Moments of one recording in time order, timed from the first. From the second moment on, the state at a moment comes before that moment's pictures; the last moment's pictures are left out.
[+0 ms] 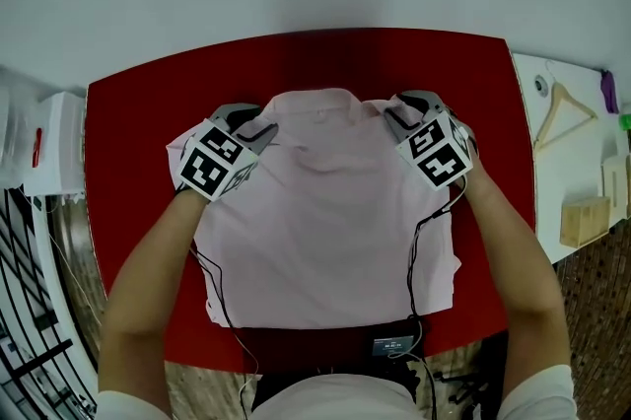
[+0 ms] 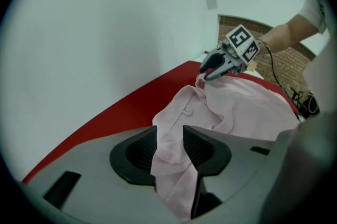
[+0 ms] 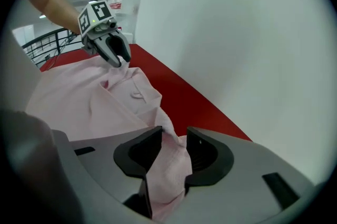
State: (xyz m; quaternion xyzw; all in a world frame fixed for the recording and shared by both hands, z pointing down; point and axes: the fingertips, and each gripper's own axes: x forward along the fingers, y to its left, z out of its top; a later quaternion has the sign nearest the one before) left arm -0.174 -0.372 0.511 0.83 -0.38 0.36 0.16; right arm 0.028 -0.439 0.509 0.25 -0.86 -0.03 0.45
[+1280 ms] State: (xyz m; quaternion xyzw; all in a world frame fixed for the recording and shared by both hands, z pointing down) left arm -0.135 -0.354 0.510 0.84 -0.20 0.50 -0.08; right arm 0.005 -0.366 0.535 0.19 -0.87 -0.01 0.45
